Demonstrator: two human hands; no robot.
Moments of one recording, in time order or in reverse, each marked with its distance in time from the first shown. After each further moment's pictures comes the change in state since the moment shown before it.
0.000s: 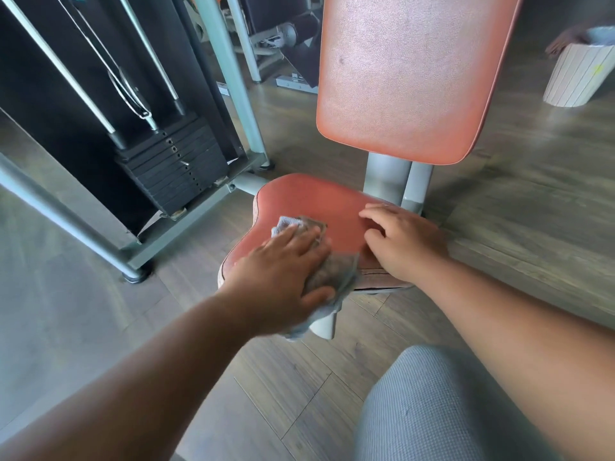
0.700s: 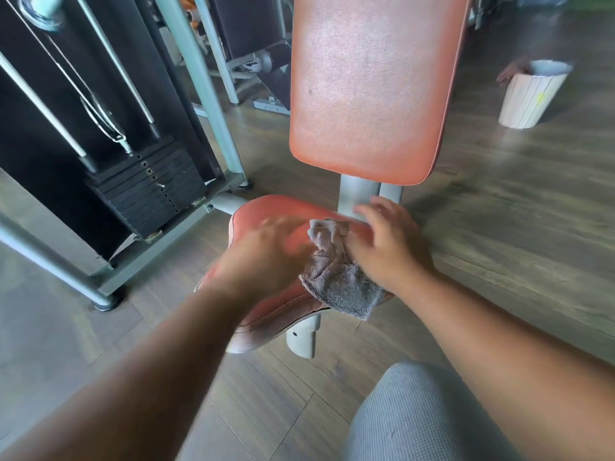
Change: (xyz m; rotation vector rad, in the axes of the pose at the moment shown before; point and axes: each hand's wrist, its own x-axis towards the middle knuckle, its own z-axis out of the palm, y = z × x) left_hand 0.052 0.008 -0.025 -0.517 0.146 -0.280; right_hand -0.006 0.001 -0.017 0.151 0.252 -0.017
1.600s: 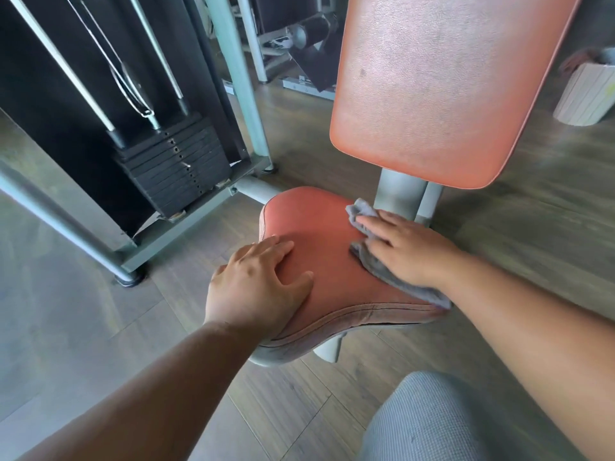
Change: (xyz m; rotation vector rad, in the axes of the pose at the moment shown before) left_hand -0.031 -0.047 0.005 0.155 0.168 -0.245; right_hand 0.048 0.000 0.020 -0.258 -0.555 -0.087
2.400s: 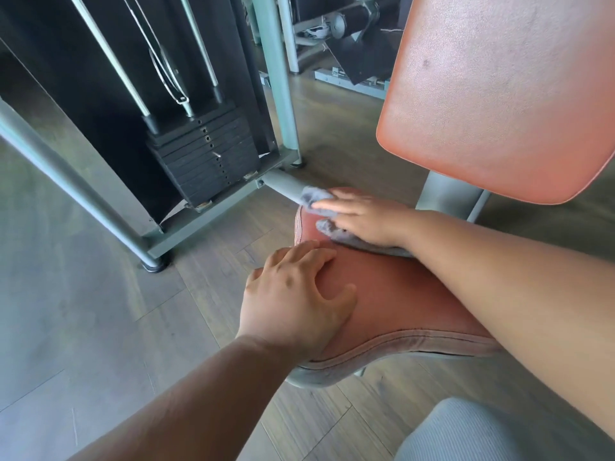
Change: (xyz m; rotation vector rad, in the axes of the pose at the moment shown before) left_hand 0.003 -0.008 0.005 -0.041 0.042 0.038; right_hand 0.131 -0.067 0.016 0.059 -0.181 -0.299
